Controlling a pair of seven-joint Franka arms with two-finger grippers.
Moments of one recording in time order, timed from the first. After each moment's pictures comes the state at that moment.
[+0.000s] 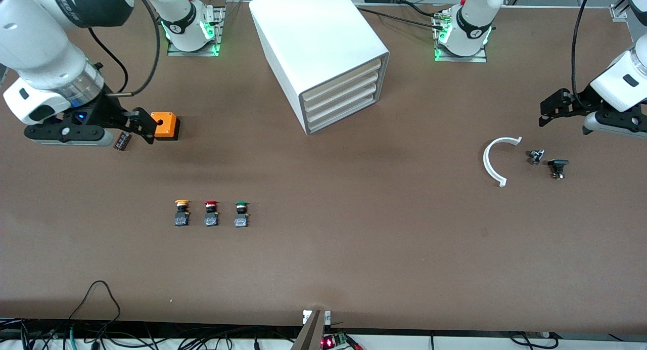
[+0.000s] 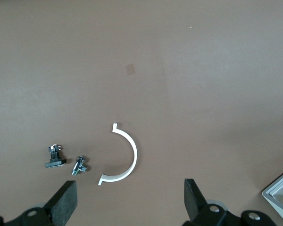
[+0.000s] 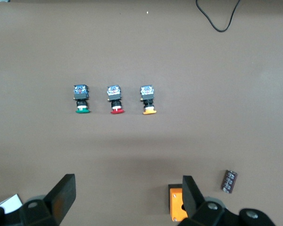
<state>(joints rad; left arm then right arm) -0.04 -0.04 0.04 -1.75 -0.02 1.75 0.19 0.08 0.05 0.13 -1.68 -0.07 1.83 0.24</state>
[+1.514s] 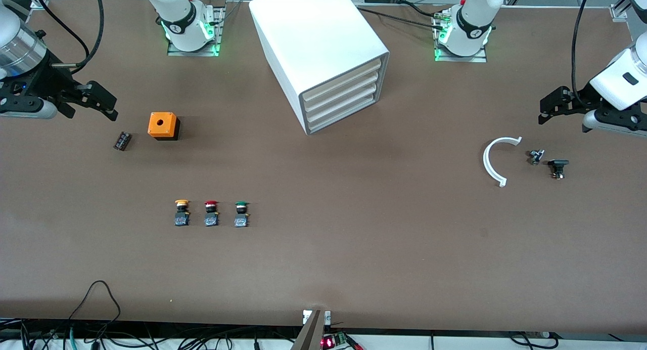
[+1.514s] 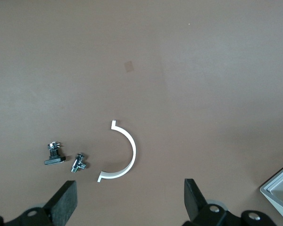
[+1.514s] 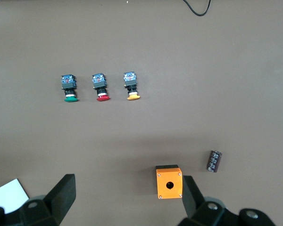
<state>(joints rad) -0.04 -0.04 0.04 -1.75 -0.02 1.73 0.19 0.08 -0.07 0.02 -1.74 -0.01 1.77 0.16</state>
